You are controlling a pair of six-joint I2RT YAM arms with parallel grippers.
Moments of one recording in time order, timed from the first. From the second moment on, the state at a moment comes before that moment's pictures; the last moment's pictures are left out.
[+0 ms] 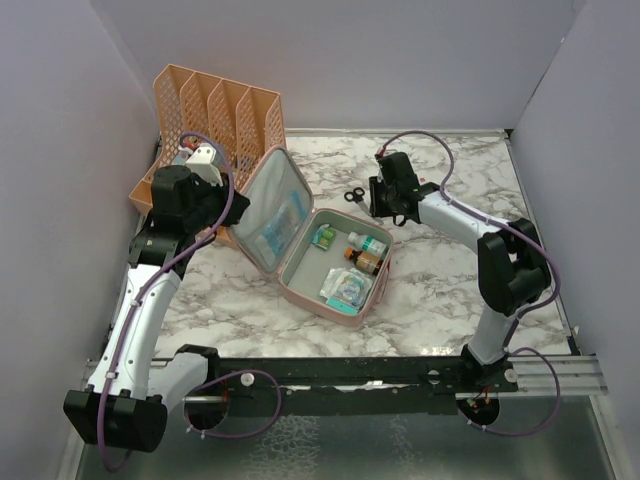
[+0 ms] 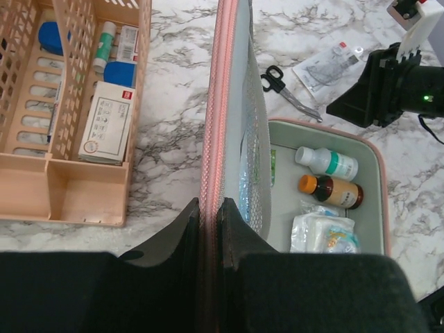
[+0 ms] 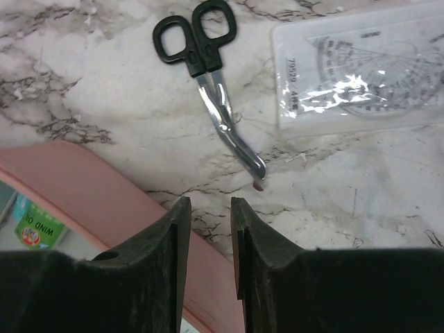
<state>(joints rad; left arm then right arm) -0.13 1.00 1.07 -0.49 0.33 -0.21 0.46 1.81 1.29 -0.29 0.13 0.27</state>
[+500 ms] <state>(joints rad) -0.13 1.10 1.10 -0.45 0.17 -0.06 0.49 1.80 1.24 -0.29 -0.16 0.04</state>
